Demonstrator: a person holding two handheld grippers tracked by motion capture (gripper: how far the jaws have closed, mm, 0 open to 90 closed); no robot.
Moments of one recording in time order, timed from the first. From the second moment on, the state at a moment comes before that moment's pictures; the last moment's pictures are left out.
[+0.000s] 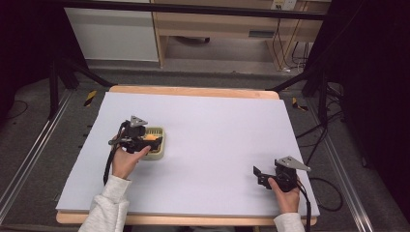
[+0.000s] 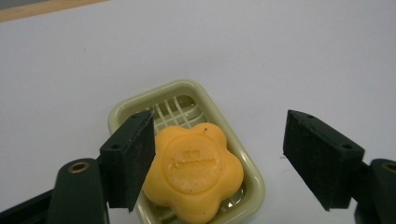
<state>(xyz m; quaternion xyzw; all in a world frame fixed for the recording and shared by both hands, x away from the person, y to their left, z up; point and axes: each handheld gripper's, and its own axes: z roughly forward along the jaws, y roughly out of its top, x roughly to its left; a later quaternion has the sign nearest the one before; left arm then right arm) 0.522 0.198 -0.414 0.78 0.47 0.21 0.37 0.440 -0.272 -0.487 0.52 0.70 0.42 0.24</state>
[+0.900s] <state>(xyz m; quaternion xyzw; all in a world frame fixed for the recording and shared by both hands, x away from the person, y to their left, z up) 0.464 0.275 -0.445 0.73 0.50 0.25 0.39 0.440 -0.273 -0.487 0.53 0.70 0.42 0.25</state>
